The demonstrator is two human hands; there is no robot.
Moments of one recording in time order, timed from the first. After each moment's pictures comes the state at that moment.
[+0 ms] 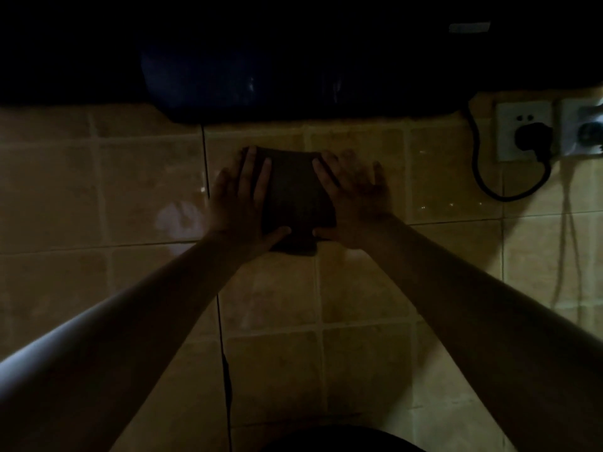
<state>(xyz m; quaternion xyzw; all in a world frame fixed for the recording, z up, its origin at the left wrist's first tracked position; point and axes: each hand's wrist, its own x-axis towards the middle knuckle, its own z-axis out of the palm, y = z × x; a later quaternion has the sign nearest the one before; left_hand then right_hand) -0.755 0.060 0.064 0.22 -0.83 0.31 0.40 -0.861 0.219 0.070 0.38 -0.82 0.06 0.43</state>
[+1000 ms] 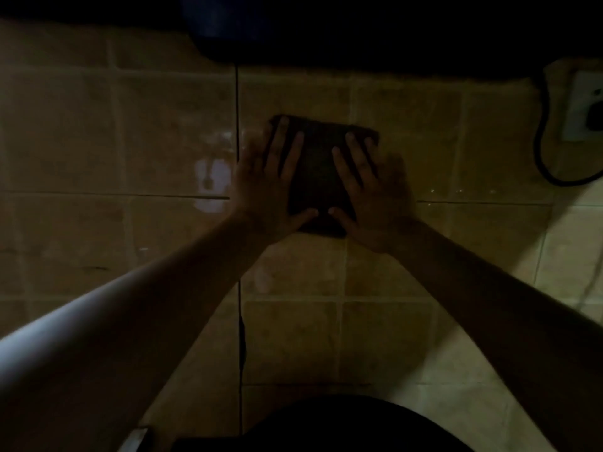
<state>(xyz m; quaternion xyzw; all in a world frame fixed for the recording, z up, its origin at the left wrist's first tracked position) -0.752 0.048 0.035 0.20 -0.83 0.30 0.43 -0.874 0.190 0.026 0.42 -0.75 0.06 0.51</state>
